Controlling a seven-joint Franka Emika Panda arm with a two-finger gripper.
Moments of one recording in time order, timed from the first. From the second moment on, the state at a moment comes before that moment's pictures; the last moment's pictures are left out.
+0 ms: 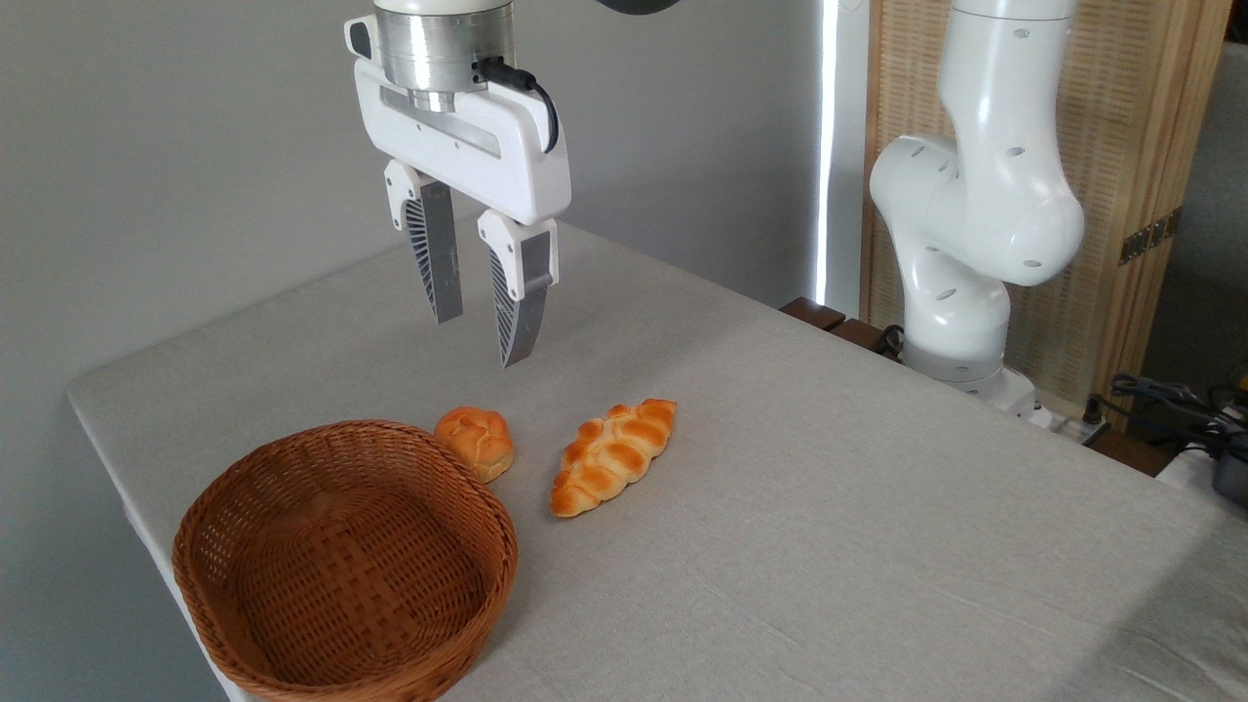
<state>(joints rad) -0.27 -0.13 0.14 -1.82 -0.07 1.80 0.59</state>
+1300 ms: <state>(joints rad) -0.27 -0.10 0.10 -1.79 -0.07 1.79 0.59</state>
